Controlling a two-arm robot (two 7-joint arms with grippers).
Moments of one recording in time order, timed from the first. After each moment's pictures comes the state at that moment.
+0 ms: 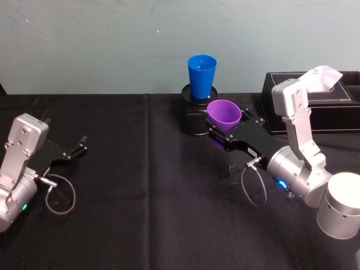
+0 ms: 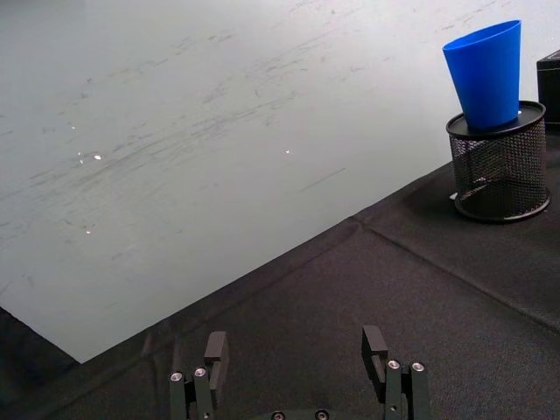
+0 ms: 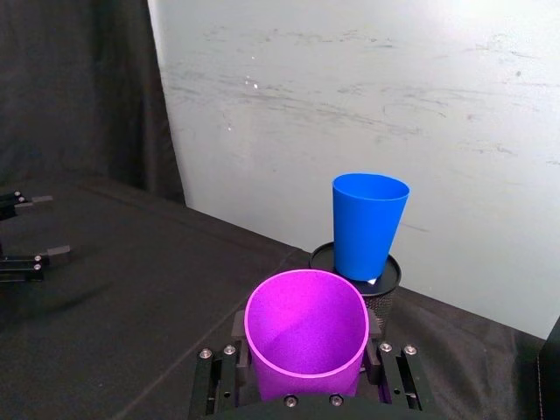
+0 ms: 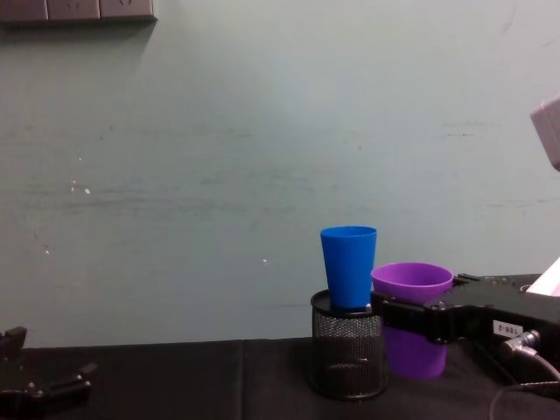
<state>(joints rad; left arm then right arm) -0.20 0.60 0.45 -1.41 -0.25 -0.12 0.03 0.23 0.34 -0.35 -1.54 0.26 0.11 0.26</state>
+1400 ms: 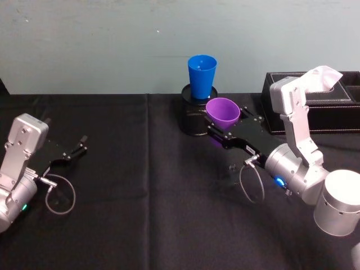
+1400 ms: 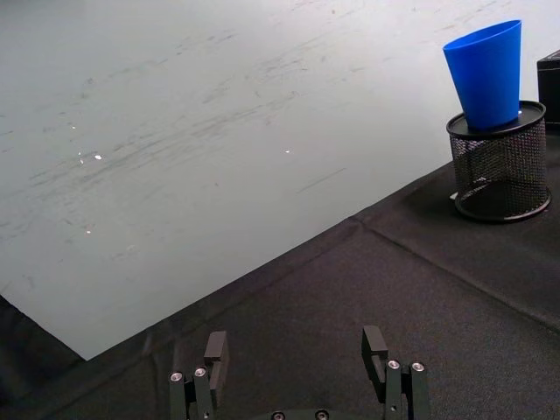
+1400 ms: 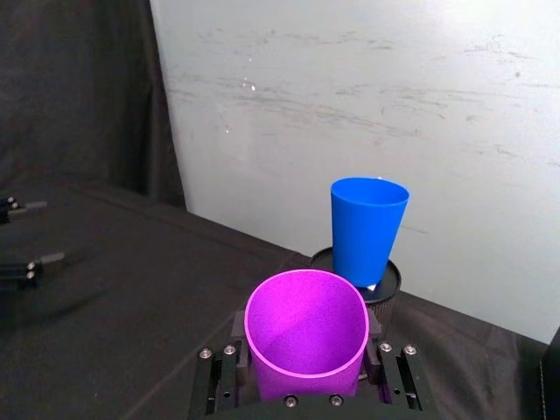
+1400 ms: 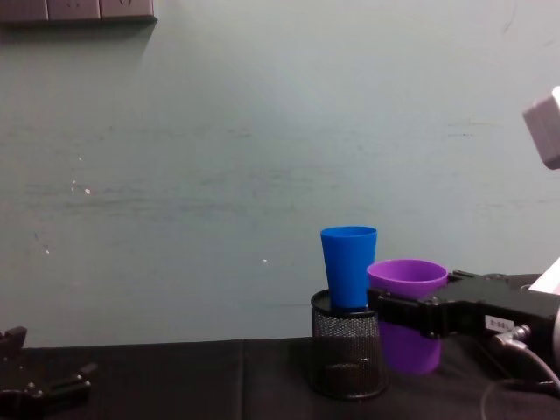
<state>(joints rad) -0.20 0.60 0.45 -1.41 -0.25 -0.12 0.03 0.25 0.32 -0.34 -1.52 0.25 0.11 0.26</state>
